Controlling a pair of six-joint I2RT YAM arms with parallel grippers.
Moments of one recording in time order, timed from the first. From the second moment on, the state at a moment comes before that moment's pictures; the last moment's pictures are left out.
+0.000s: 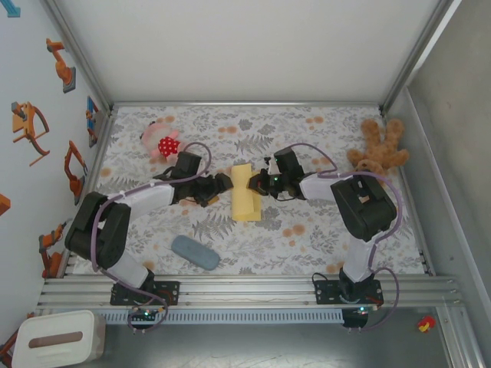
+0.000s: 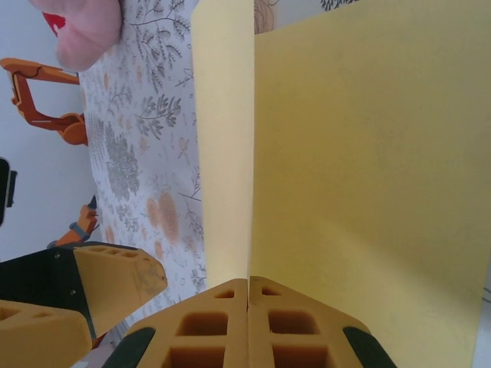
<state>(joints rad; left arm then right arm) -0.52 1.60 0.86 -0.18 0.46 -0.88 0.53 1.87 0.94 0.17 -0.63 0.90</state>
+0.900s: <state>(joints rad) -0.65 1.85 1.08 -0.31 0.25 -0.88 0.50 1.89 0.93 0.12 -0.60 0.81</state>
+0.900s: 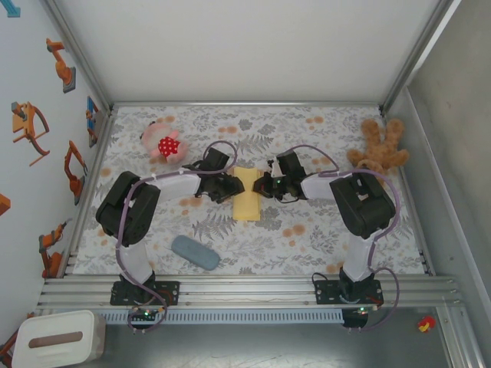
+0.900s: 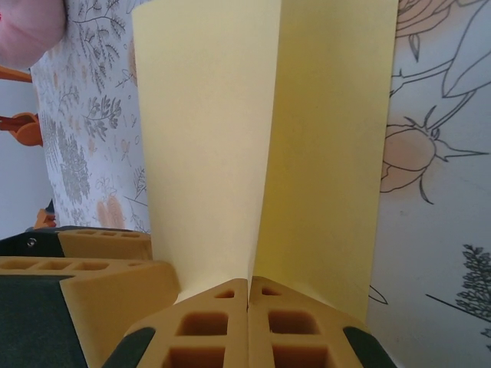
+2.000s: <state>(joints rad) -0.67 1.95 1.23 -0.50 0.16 -0.90 0.46 1.70 0.89 -0.10 -0.40 0.77</state>
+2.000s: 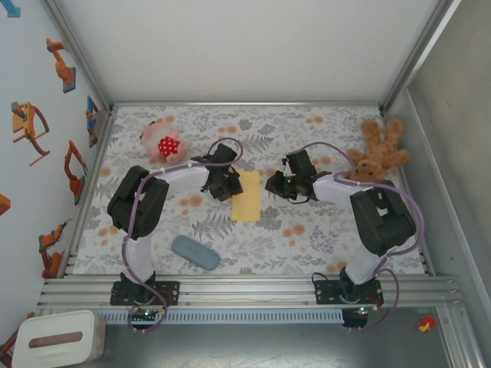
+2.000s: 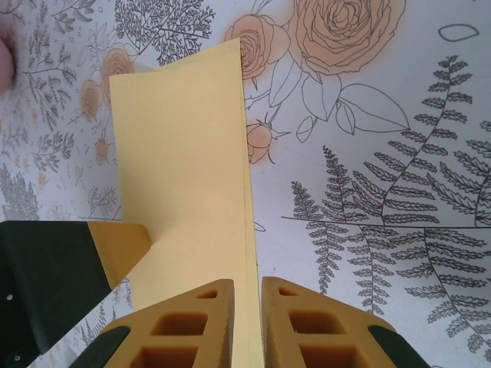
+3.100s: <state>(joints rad) -0.67 2.03 1.36 -0.64 0.16 -0.92 0.45 1.72 0.86 -0.06 -0.45 0.77</state>
